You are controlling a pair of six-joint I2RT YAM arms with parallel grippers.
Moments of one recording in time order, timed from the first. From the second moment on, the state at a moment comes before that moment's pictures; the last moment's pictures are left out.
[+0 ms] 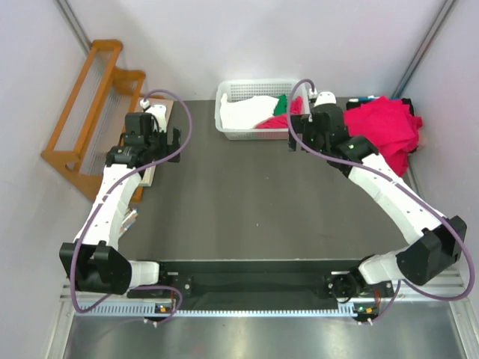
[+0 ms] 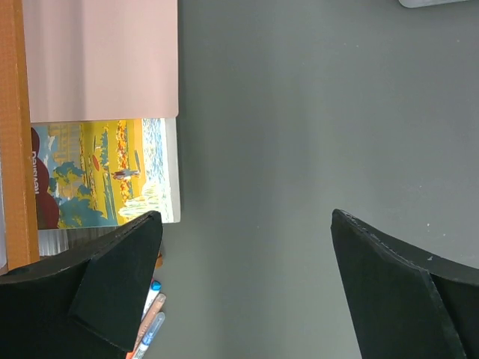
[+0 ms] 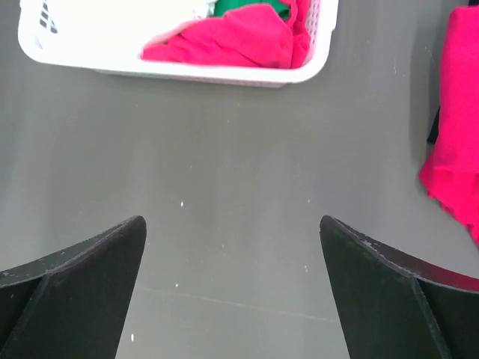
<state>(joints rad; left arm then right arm) -0.08 1.30 1.26 -0.63 -0.04 0.05 0.52 1.38 1.36 -0.55 0.28 0.27</state>
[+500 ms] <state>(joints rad) -0.07 1.43 1.31 -0.61 0.03 0.03 0.37 2.07 2.22 -0.58 0.10 0.23</state>
